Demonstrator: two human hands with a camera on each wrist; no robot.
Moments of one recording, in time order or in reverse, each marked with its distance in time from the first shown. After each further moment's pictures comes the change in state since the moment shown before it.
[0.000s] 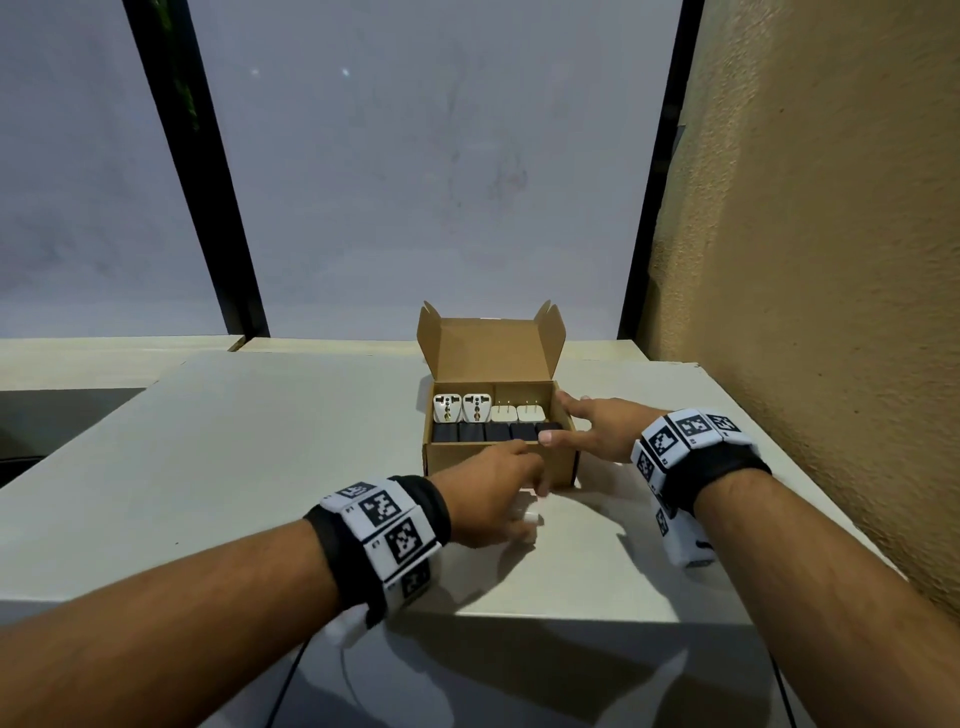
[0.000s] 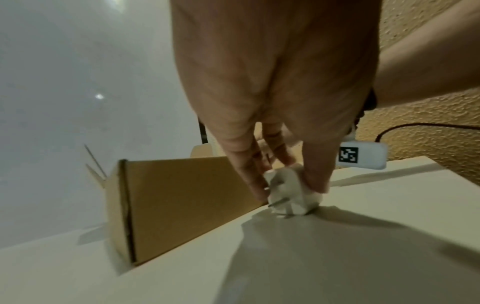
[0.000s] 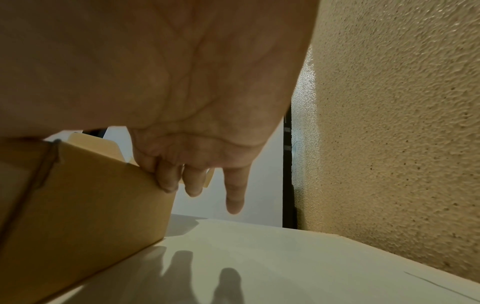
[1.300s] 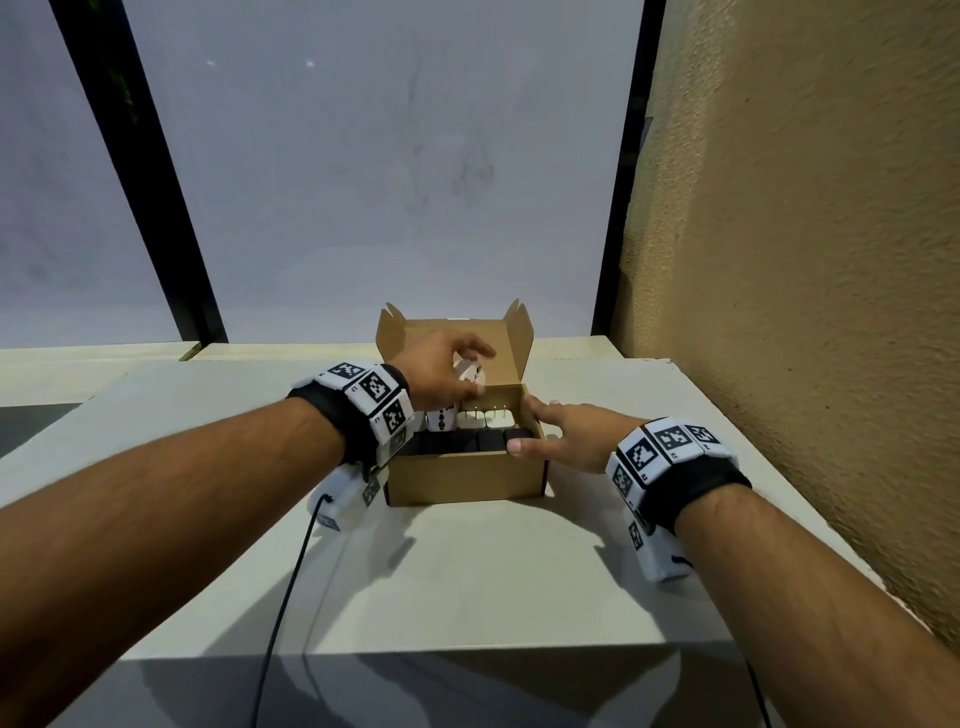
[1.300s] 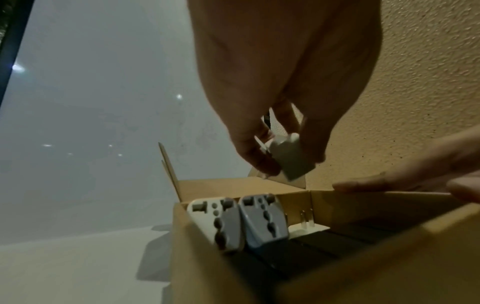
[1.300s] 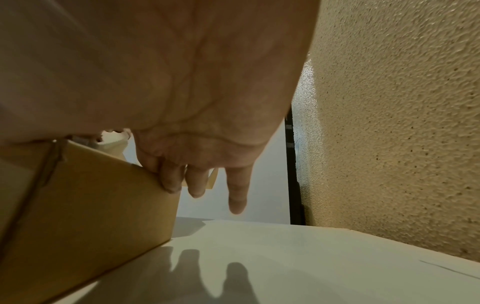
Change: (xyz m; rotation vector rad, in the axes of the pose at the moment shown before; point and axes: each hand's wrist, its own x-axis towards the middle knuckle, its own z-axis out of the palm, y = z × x) left_hand 0.085 -0.061 -0.067 -0.220 0.328 -0.222; right_hand 0.003 0.007 0.003 0.084 -0.008 -0.006
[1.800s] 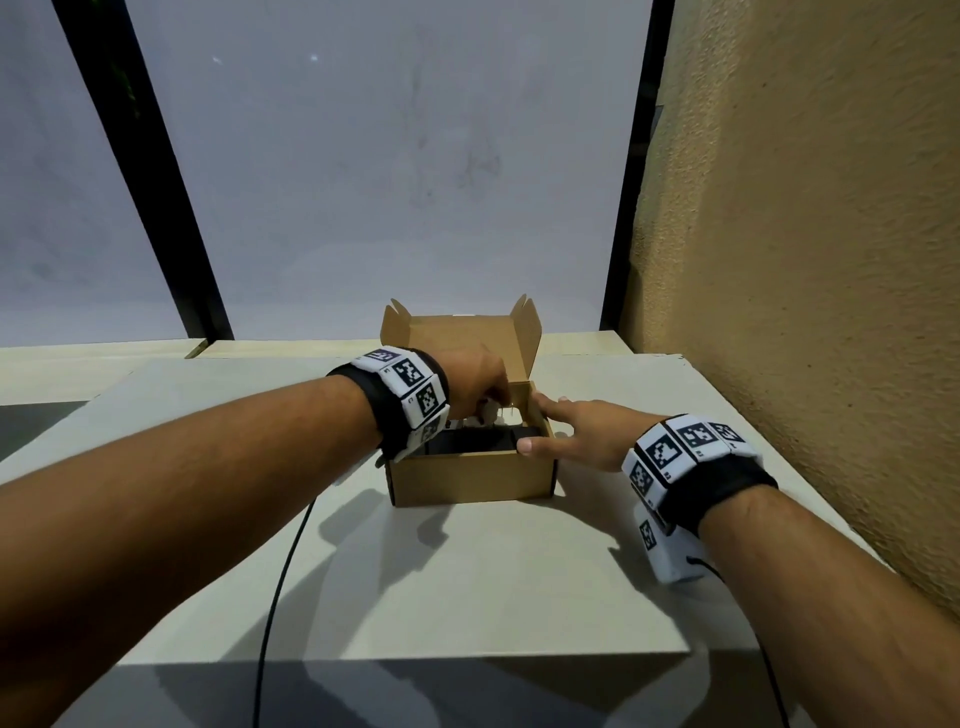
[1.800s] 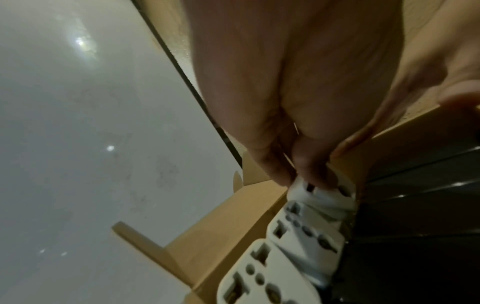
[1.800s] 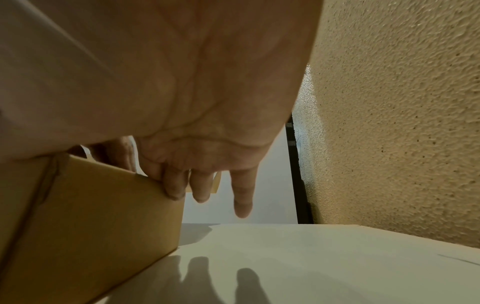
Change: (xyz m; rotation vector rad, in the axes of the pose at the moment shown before) left_hand 0.010 0.026 0.005 0.586 -0.385 0.202; right_hand 0.001 0.004 -0.004 0.011 -0.009 -0.048
